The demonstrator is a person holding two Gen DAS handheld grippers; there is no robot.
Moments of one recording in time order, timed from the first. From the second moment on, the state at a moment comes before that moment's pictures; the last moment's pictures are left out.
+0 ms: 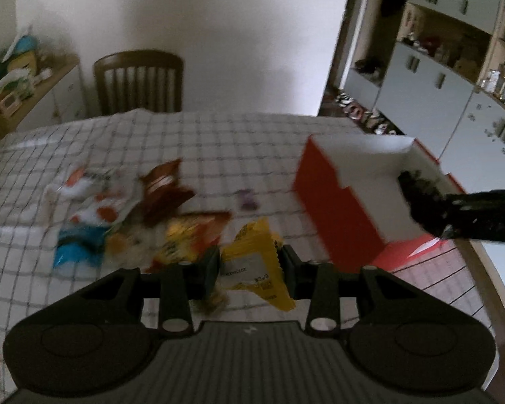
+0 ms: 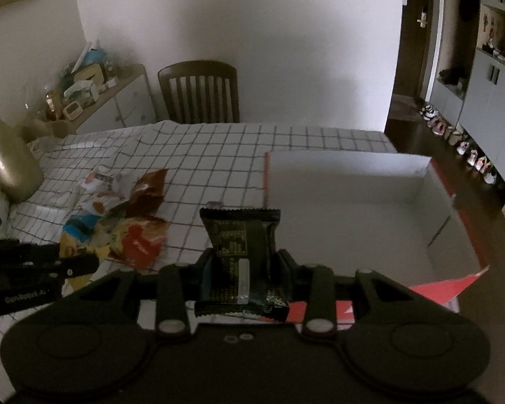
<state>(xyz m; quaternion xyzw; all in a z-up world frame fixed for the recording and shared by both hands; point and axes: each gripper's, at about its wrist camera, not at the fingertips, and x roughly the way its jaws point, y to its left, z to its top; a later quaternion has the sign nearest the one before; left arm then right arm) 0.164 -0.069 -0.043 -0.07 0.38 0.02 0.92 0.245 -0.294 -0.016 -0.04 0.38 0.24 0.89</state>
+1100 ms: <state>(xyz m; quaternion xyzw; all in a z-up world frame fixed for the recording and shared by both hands) 0.344 -0.235 -0.094 0.03 0.47 -0.09 0.88 0.347 -0.401 -0.076 -0.08 0.43 0.15 0.89</state>
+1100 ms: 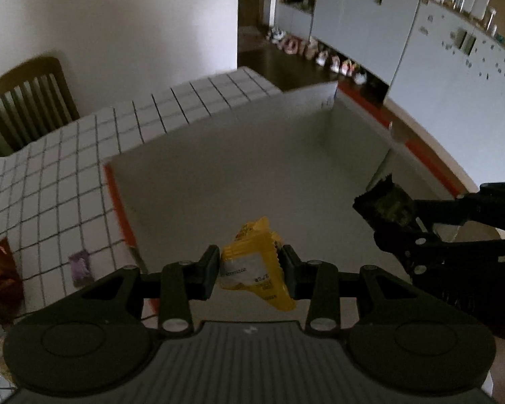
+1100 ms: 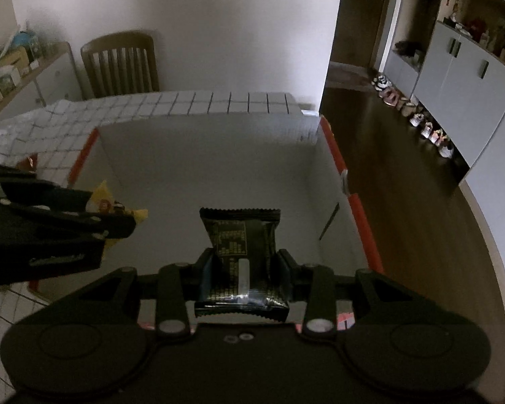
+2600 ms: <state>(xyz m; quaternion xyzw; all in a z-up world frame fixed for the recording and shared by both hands) 0.289 -0.218 -0.044 0.02 0.41 -0.08 0.91 0.314 -0.418 -0.033 -0.05 0.38 0.19 0.90</state>
